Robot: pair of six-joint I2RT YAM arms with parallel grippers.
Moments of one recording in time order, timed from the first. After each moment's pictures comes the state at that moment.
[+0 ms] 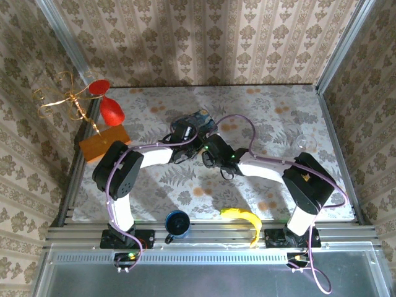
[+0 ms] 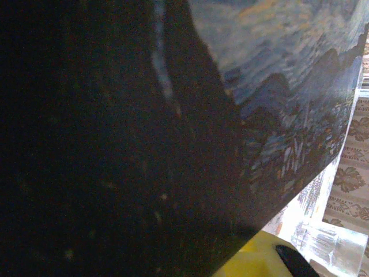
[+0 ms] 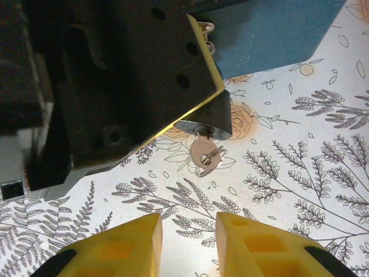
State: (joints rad) left arm -0.65 1.86 1.02 0.12 0.19 -1.25; right arm 0.77 1.72 1.02 -0.17 0.21 0.45
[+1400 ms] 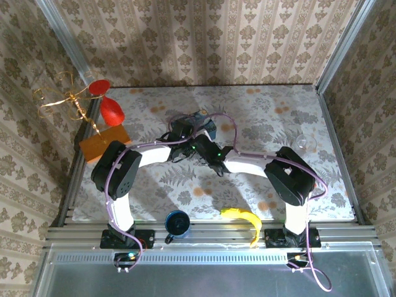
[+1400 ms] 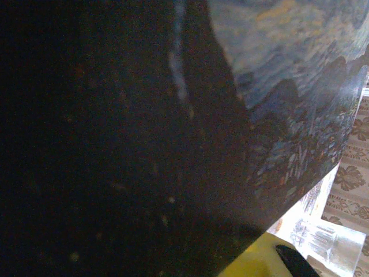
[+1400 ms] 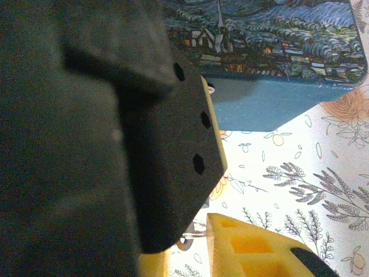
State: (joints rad) left arm -0.63 1.86 1.03 0.07 0.23 -1.26; right arm 0.81 1.88 1.15 -0.14 0.46 0.21
